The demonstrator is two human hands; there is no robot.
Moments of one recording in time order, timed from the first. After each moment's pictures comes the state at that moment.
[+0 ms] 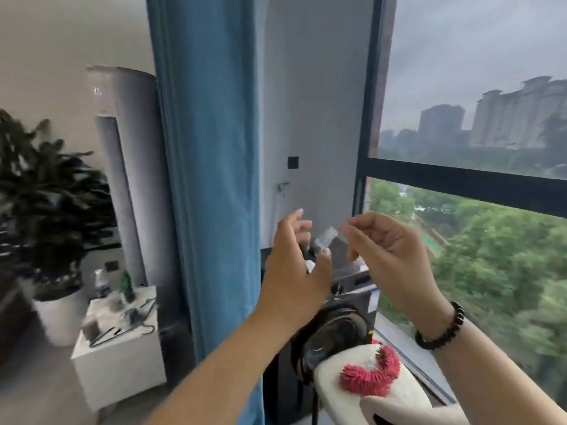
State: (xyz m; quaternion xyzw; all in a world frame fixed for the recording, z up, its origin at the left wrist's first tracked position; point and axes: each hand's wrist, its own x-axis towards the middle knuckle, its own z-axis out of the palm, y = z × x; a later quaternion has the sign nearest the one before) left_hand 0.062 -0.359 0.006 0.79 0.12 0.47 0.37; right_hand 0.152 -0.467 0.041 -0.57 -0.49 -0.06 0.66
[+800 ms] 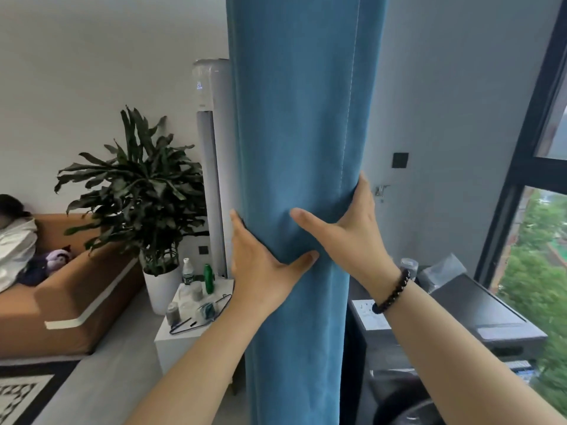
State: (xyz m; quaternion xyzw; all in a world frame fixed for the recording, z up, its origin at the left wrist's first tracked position) left_hand 0.097 -0.078 -0.004 0.69 0.38 0.53 0.31; right_hand 0.216 -0.138 0.053 -0.54 -0.55 0.06 0.64
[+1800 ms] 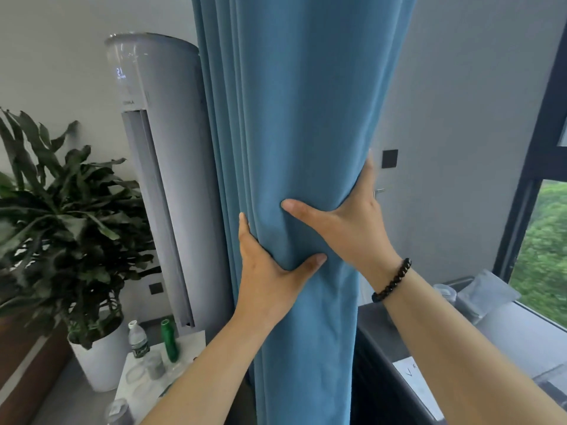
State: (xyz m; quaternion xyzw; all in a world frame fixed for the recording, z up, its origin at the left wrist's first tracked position) left_hand 0.172 0.244 -0.013 0.71 0.23 0.50 0.43; right_hand 0.276 0.164 0.066 -0.60 -0.48 -0.03 0.64
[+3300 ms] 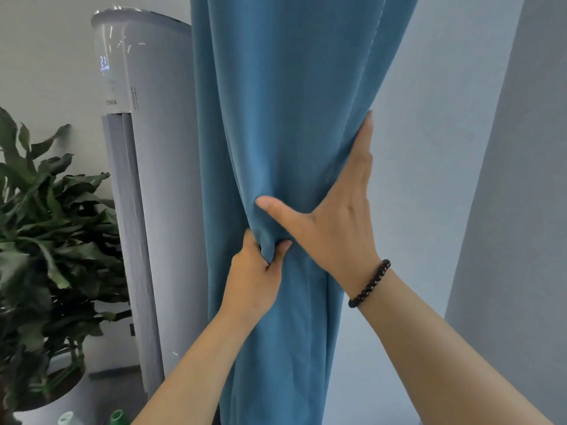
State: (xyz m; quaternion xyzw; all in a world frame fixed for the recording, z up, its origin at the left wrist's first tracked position) left_hand 0.329 0.554 0.015 0.71 0.33 0.50 0.38; right_hand 0.416 0.472 0.094 -0.54 -0.56 -0.19 0.60
